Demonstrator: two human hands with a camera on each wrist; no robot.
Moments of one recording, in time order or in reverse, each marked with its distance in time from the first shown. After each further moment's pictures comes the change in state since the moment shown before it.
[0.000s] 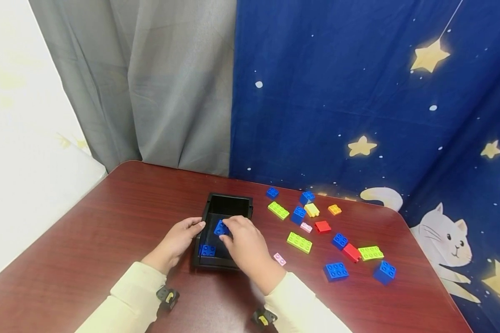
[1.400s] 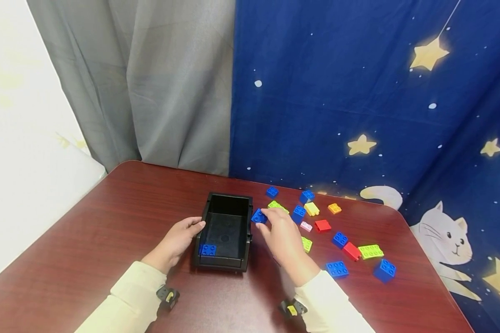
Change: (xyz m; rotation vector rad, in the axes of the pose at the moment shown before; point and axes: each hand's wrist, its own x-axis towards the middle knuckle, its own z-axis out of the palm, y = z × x) left_hand 0.000 0.001 0.000 -0.003 -0.007 -0.007; right_hand -0.009 0.055 -0.032 0.086 0.088 0.221
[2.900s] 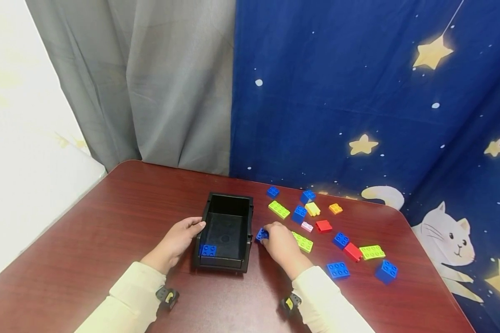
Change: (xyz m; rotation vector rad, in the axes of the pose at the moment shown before) left_hand 0.000 0.003 -0.001 0.006 -0.009 -0.007; right_hand 0.008 0.039 0.042 -0.126 -0.254 0.066
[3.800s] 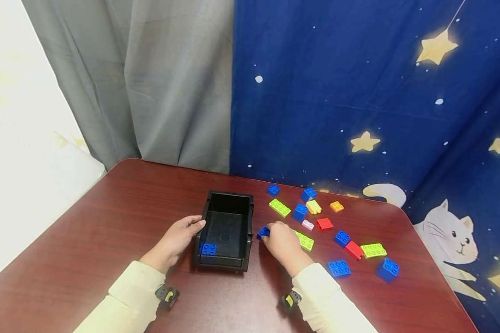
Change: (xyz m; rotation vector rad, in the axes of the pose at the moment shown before) left_hand 0.002 -0.001 0.000 -0.011 -0.003 -0.010; right_hand 0.003 0.001 0.000 -0.019 -0.031 0.087
